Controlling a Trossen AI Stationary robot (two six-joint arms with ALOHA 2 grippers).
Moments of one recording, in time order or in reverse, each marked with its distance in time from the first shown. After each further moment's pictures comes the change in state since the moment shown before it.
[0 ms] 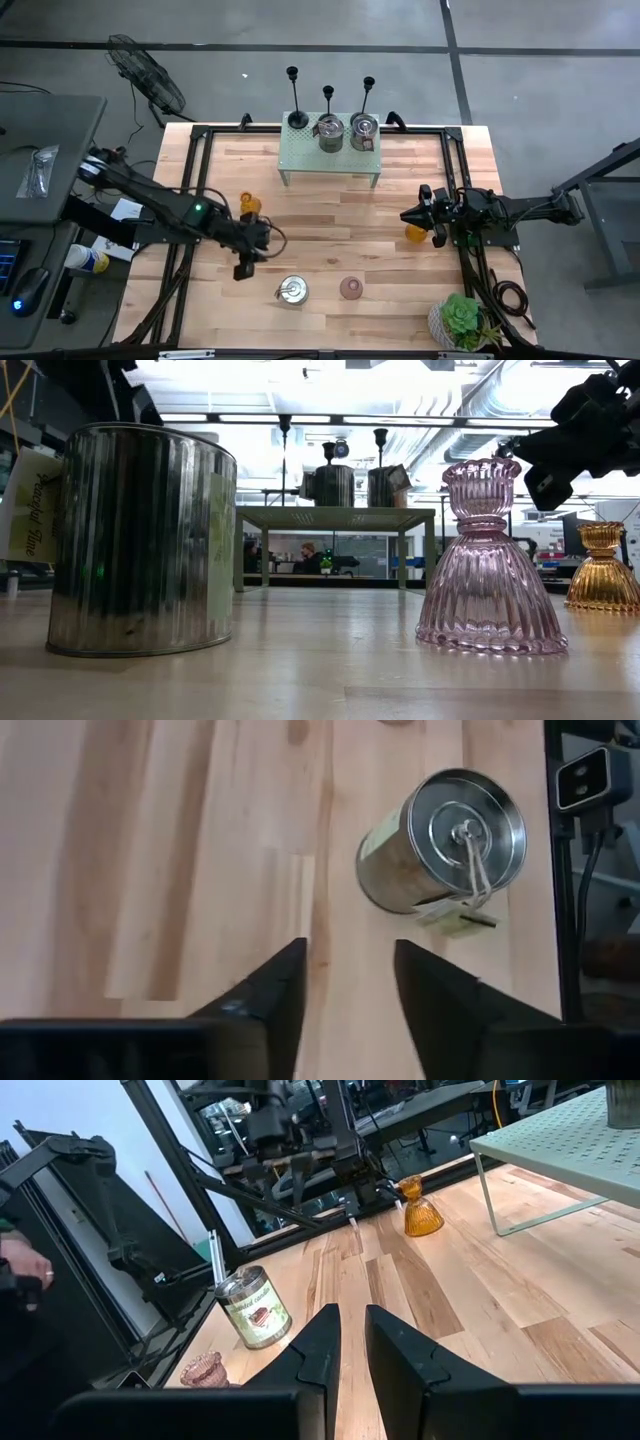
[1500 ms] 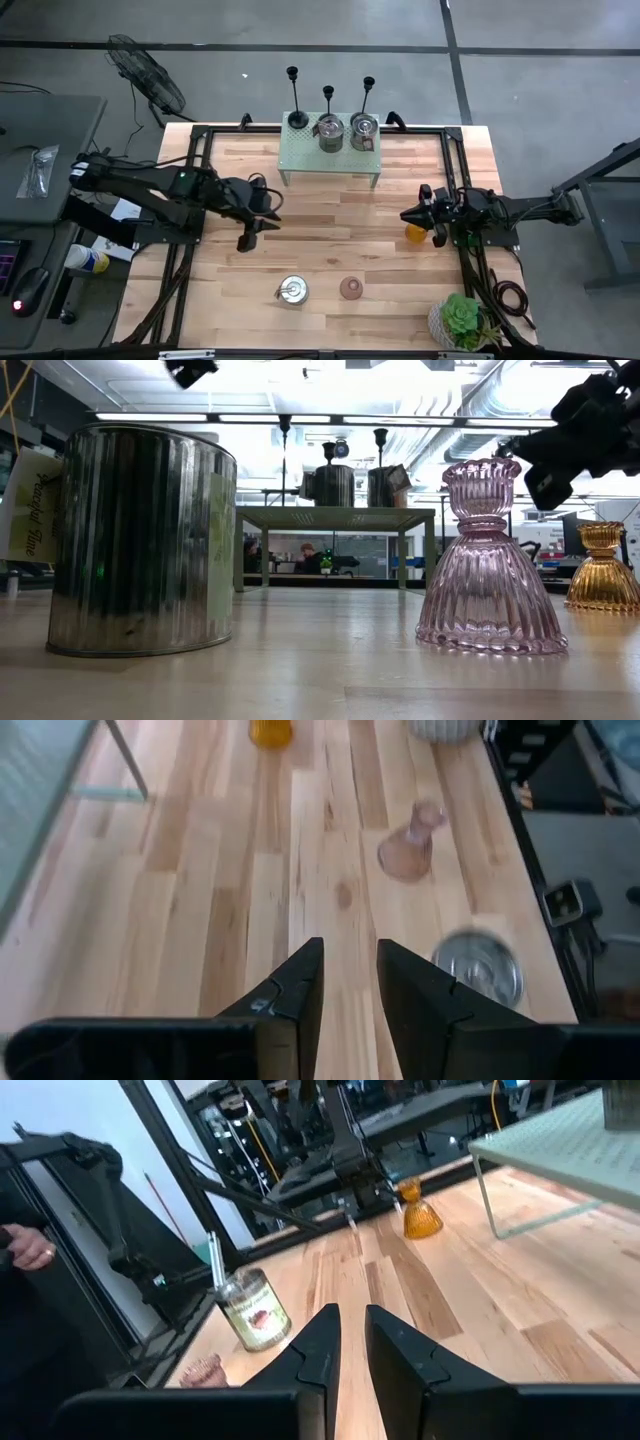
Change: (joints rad) left arm 0.214 -0.078 0.208 -0.045 0.018 0.335; right arm 0.000 -0.005 0.000 -0.001 0.002 0.000
